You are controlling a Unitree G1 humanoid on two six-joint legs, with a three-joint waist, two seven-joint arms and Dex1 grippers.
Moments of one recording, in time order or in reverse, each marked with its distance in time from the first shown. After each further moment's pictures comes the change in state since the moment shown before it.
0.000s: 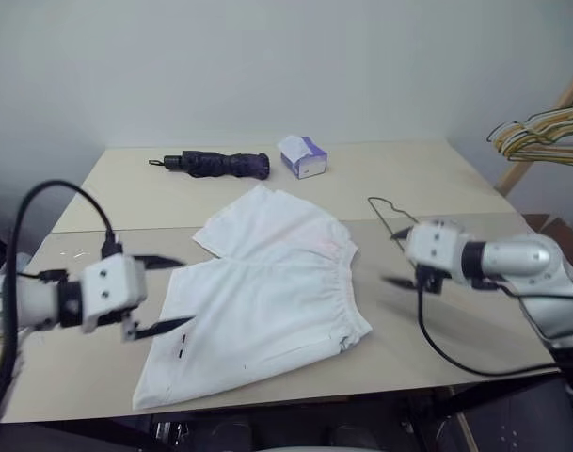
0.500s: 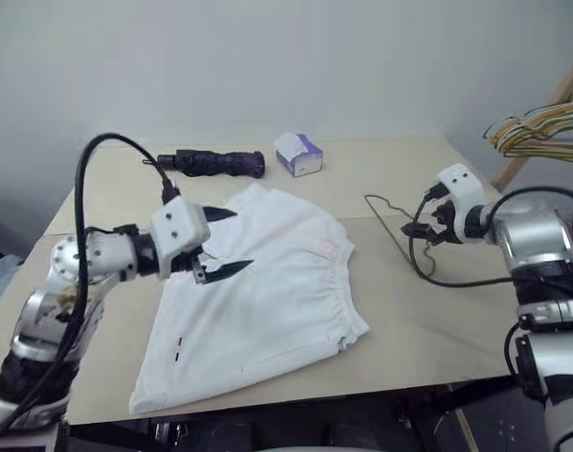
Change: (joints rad) left arm -0.379 -0.148 -0.249 0.106 0.048 0.152 0.192; right arm -0.416 0.134 0.035 0.677 -0.020 0.222 -0.048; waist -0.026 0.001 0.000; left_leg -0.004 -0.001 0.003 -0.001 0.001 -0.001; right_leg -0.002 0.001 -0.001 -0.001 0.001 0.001
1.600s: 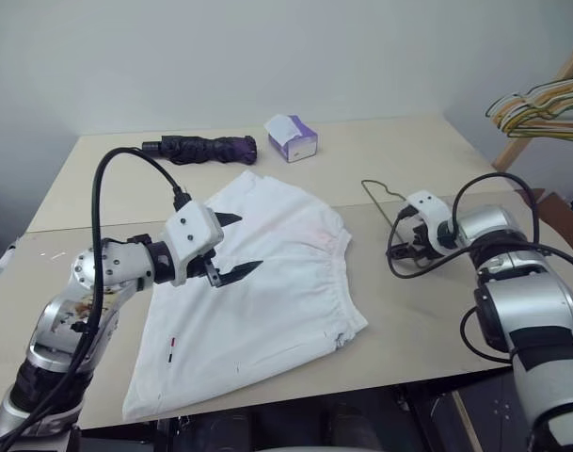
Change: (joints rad) left arm 0.088 -0.020 -0.016 -0.105 0.007 0.072 0.087; right arm -0.262 0.169 0.095 0.704 -0.205 -0.231 0.090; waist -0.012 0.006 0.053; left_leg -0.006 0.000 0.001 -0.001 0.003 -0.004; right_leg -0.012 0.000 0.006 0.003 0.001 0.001
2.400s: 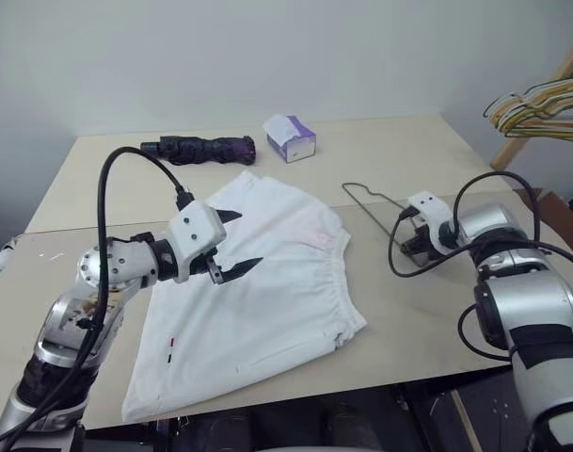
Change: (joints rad) left arm -0.015 -0.039 -0.028 0.050 0.045 -0.047 0.025; right arm -0.007 0.004 -0.052 0.011 -0.020 0.007 -0.063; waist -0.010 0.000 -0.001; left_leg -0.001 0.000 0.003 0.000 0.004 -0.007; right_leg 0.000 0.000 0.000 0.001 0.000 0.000
